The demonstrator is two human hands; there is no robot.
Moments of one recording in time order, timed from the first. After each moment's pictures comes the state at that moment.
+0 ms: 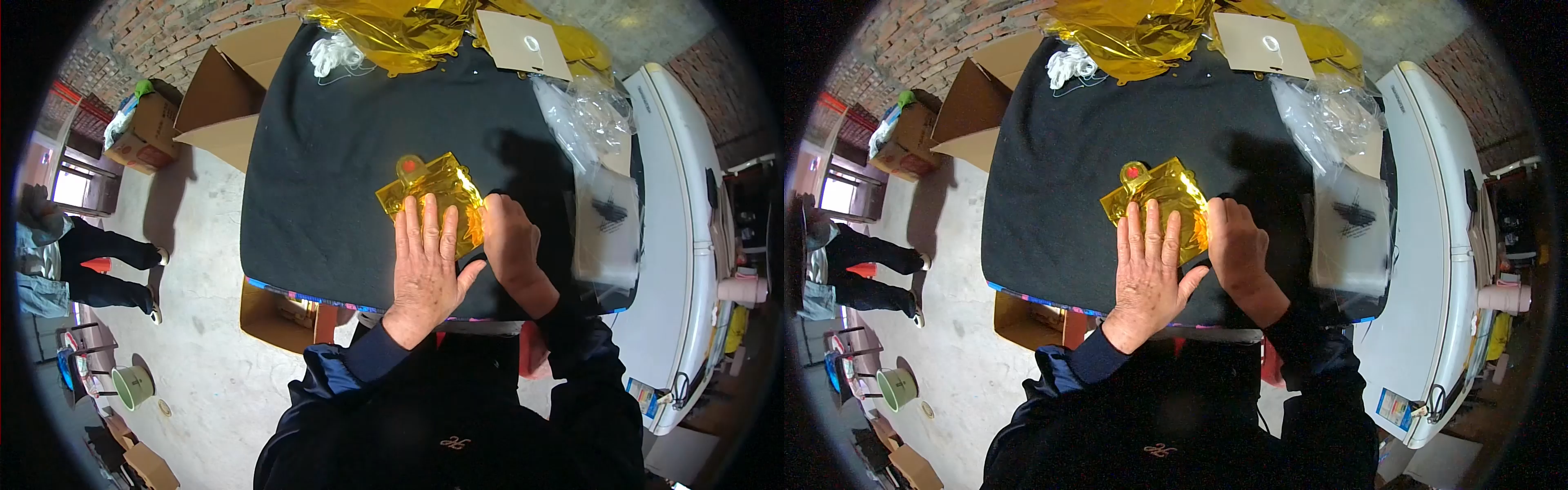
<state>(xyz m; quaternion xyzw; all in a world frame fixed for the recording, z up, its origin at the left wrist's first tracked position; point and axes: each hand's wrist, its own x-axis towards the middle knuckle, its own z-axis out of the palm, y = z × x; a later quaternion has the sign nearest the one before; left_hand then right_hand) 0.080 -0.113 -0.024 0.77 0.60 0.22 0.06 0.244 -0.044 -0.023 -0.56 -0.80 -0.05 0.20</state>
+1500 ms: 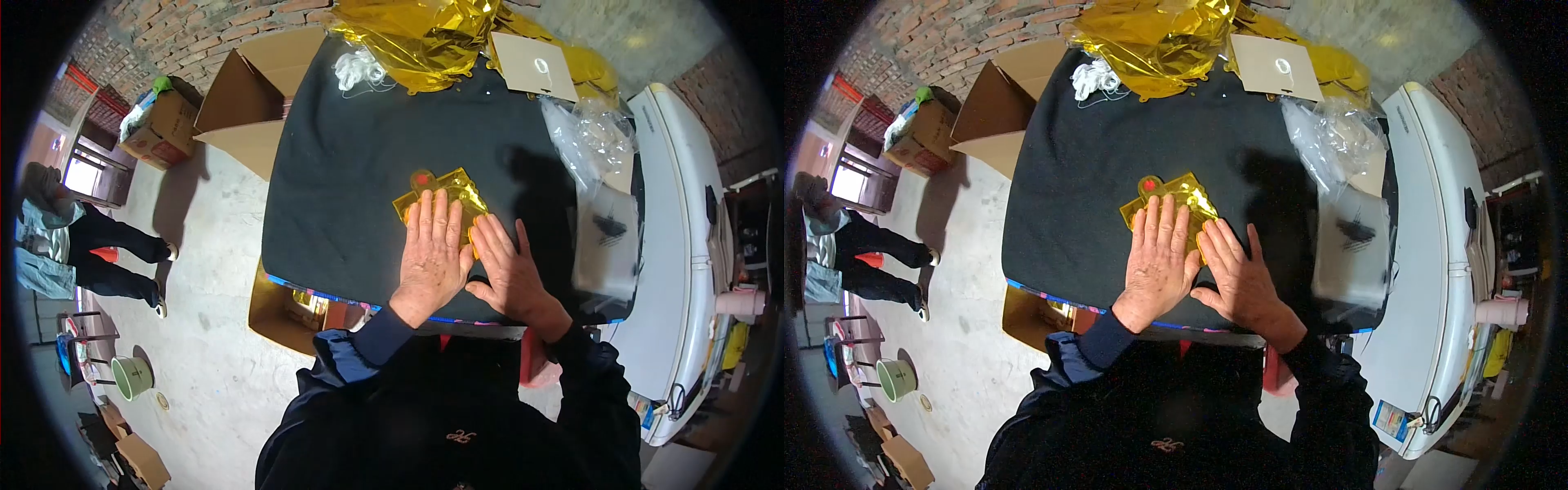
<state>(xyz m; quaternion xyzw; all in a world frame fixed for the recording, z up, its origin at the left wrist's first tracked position) 0.068 -0.086 -0.035 0.77 0.59 0.22 0.04 0.269 -0.078 -0.005 -0.38 -0.92 0.06 0.06</state>
